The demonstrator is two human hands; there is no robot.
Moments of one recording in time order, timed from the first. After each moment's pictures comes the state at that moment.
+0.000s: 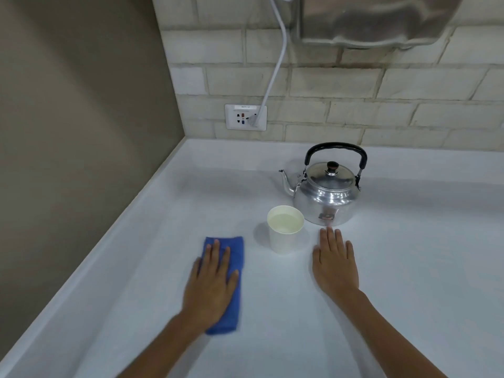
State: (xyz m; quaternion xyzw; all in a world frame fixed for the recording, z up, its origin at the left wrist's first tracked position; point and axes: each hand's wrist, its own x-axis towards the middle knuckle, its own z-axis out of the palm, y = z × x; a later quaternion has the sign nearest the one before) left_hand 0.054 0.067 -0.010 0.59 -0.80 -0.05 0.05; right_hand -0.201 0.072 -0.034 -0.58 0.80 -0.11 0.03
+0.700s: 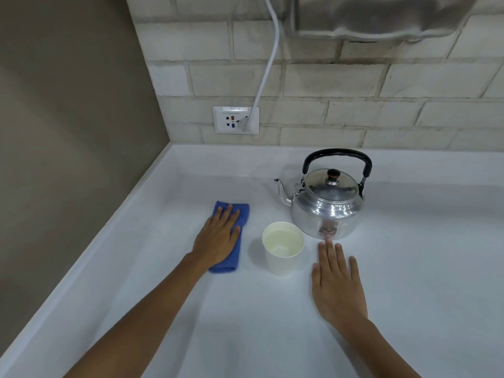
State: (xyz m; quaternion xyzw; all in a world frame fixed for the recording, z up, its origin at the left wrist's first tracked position) left_hand 0.018 -0.097 -0.028 0.51 -0.85 -0.06 0.07; right_hand -0.202 0.070 -0.044 -0.59 0.80 -0.10 0.02
